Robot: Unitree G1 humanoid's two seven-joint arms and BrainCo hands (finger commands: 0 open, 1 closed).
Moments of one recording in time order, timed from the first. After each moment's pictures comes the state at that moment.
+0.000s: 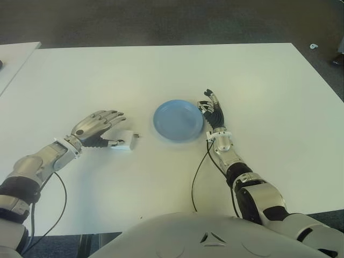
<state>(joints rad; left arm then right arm) -0.10 0.94 -0.32 0.49 0.92 -0.61 0.37 -0.43 -0.02 0.07 1.07 -0.22 -0.65 -0.29</state>
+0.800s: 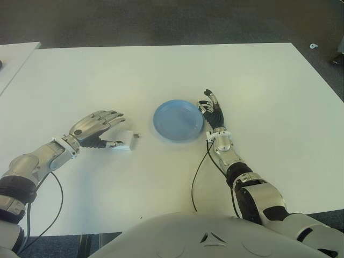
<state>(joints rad) -0.10 0.97 -0.32 0.48 0.92 -0.64 0.36 -0.43 -0.02 0.07 1.07 -0.22 -0.65 -0.27</state>
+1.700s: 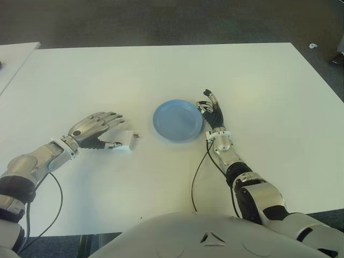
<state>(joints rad) -0.11 0.97 -0.32 0.52 0.92 -0.67 0.36 -0.43 -0.02 0.08 1.08 -0.22 -0.65 -0.27</state>
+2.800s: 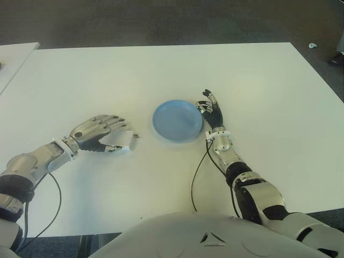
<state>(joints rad) -0.12 0.99 -0.35 0.52 0.95 -0.71 0.37 -0.44 -0.02 0.08 1.08 -0.22 -0.65 -0.28</state>
